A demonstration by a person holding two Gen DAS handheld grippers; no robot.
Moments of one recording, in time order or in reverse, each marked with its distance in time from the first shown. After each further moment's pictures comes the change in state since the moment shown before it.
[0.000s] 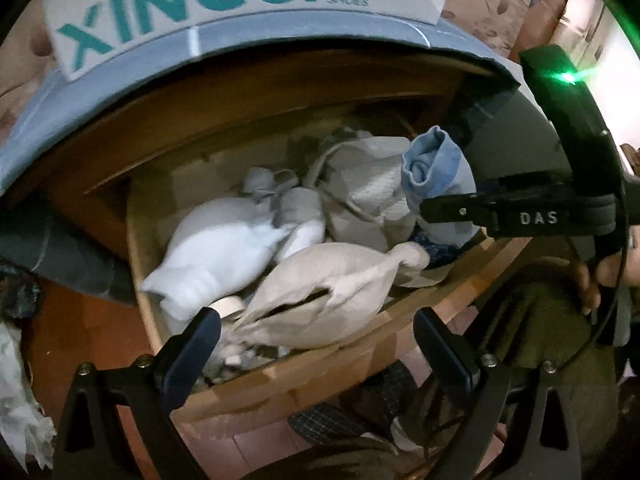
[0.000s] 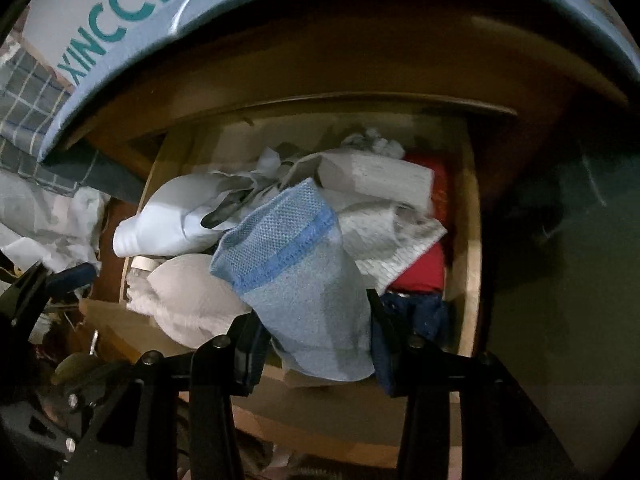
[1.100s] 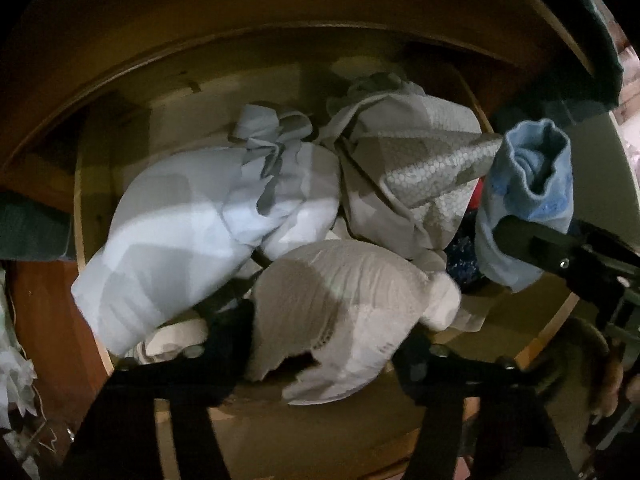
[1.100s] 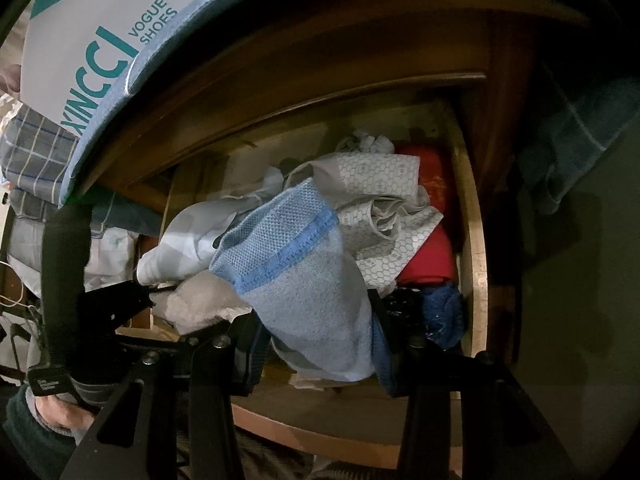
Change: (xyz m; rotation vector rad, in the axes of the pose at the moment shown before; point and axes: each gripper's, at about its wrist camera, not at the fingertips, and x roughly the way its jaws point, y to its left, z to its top) left arm 0.075 0.012 0.031 -0.190 0.226 0.028; right arm -0.013 -0.021 -0.006 0.108 -0.036 0.100
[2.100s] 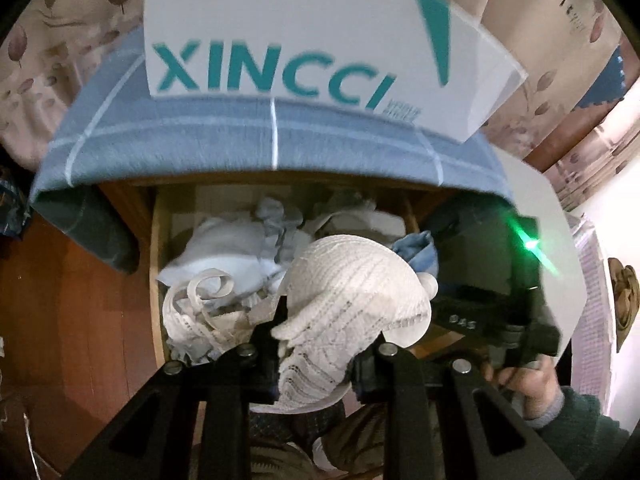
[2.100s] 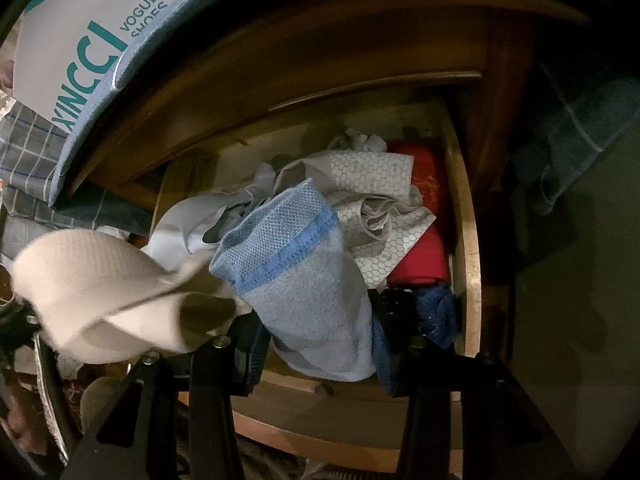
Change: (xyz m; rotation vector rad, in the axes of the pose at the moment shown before) left arm -0.142 0.016 -0.027 -0.127 -0.307 -0.138; right arm 0.003 0.002 0.003 -0.005 0.006 -0.033
